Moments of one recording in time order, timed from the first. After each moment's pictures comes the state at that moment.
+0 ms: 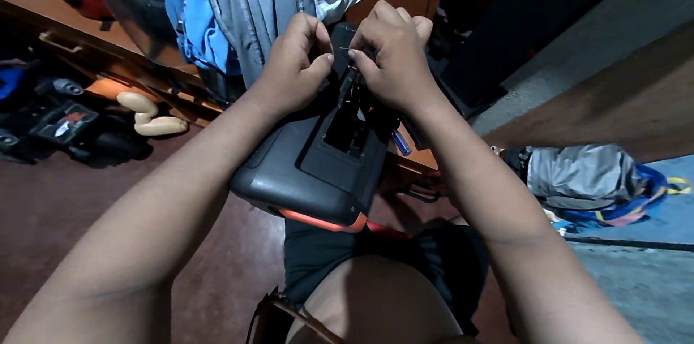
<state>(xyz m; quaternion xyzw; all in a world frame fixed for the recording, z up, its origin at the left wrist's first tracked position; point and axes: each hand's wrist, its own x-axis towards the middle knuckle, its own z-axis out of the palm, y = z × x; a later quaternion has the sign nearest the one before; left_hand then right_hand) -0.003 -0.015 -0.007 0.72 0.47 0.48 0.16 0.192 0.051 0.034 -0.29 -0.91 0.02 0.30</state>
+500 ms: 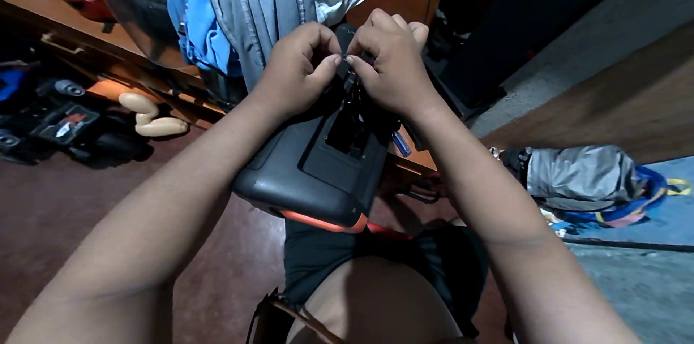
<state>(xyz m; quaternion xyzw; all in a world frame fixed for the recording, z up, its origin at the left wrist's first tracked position) 0.000 -0.018 -0.004 0.74 0.47 0.47 0.09 0.192 0.048 0.033 -0.28 -0.92 0.03 0.29</state>
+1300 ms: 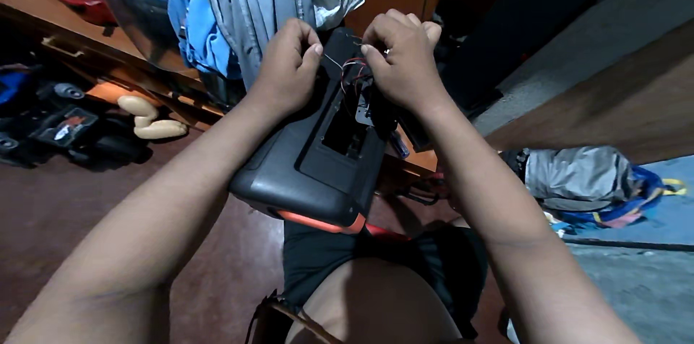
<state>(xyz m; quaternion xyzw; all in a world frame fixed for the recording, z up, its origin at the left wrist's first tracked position) -0.003 -0.018 -0.002 0.68 0.58 0.45 0.09 0.203 0.057 0.039 -0.33 -0.90 0.03 0.30</state>
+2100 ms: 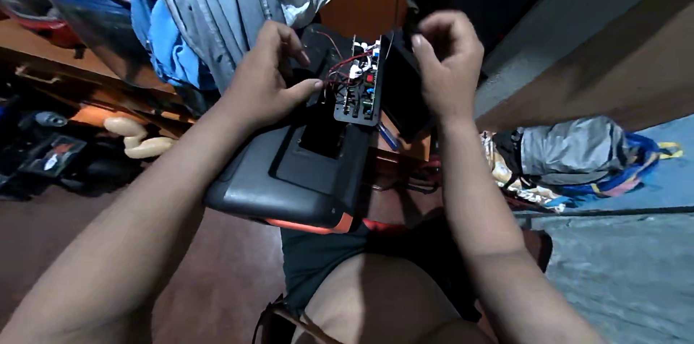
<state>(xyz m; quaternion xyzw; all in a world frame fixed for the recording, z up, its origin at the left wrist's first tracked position) -0.007 -0.015 -0.006 0.78 0.48 0.39 0.10 0.288 0.061 0.016 -0.31 -0.76 0.18 0.54</state>
